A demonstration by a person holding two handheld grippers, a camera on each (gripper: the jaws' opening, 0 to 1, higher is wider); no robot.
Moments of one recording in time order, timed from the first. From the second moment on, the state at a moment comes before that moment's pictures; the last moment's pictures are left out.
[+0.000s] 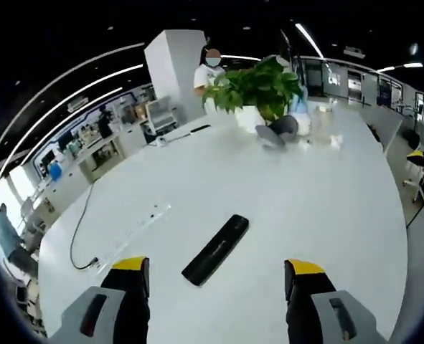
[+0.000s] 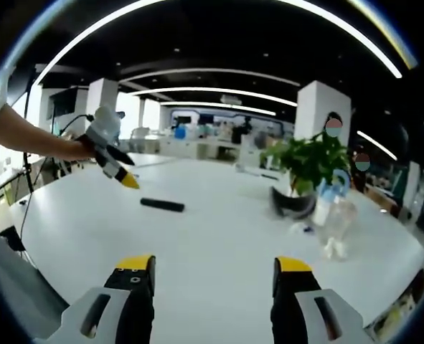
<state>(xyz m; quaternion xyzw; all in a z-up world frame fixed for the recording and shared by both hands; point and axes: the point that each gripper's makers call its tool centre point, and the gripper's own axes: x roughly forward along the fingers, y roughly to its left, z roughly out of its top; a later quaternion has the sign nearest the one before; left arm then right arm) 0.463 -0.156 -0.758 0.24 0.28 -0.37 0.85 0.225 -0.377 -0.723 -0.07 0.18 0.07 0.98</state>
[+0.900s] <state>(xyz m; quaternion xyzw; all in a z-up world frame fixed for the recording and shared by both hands) 0.508 -0.149 -0.850 0.50 0.38 -0.42 0.66 0.224 -0.376 -0.732 -0.09 0.21 0.08 0.97</state>
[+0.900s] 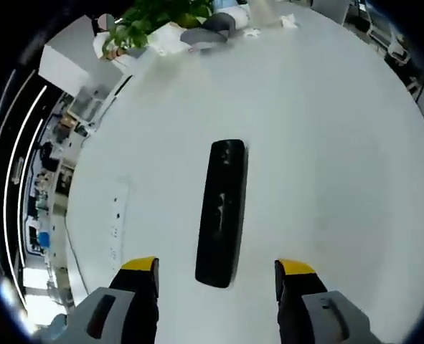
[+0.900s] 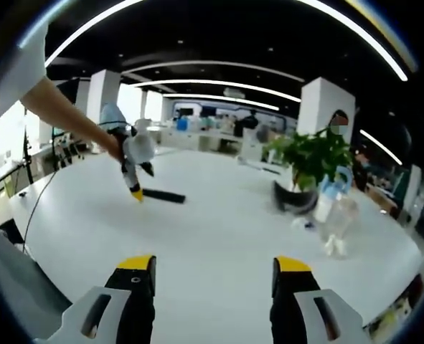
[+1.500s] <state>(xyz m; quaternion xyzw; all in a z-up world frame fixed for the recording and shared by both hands) 0.502 -0.152 -0.860 0.41 0.47 -0.50 0.59 0.224 -0.375 -0.736 -0.10 0.22 0.08 0.97</state>
